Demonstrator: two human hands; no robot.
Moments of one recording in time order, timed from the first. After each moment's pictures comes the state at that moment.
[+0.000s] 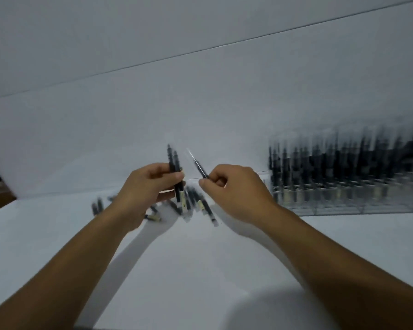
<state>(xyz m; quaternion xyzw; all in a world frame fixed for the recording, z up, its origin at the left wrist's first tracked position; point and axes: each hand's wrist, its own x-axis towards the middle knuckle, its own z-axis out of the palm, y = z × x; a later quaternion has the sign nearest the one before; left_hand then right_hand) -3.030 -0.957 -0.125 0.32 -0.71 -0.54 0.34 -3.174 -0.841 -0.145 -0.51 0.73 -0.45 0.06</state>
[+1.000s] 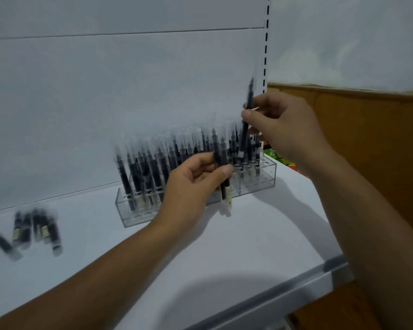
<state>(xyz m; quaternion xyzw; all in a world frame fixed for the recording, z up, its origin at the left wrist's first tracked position) -3.223 -0.743 -0.149 0.05 -0.69 -0.67 0.28 -3.340 -0.616 -0.092 -0.32 0.74 -0.57 -0.13</state>
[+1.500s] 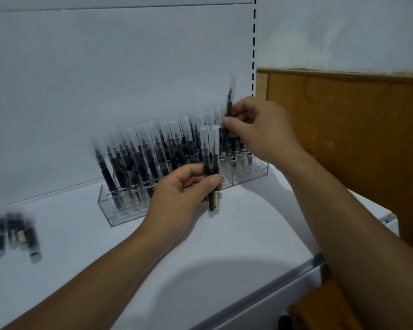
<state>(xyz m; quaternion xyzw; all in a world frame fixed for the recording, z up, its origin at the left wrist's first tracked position) -3.227 -0.753 -0.175 0.05 -0.67 -0.71 0.22 -3.360 -0.638 -0.121 -0.31 0.79 -0.51 -0.15</state>
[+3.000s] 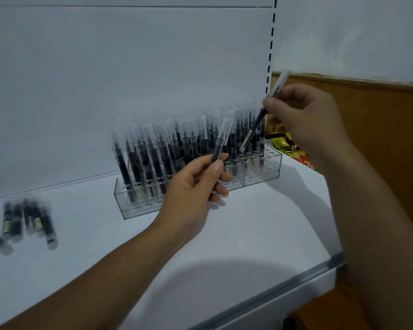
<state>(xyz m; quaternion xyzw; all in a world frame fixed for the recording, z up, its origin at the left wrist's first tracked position) -3.227 -0.756 -0.176 0.02 -0.65 -0.72 0.23 -3.355 -0.611 -0.102 -0.26 0.72 -0.63 -0.13</state>
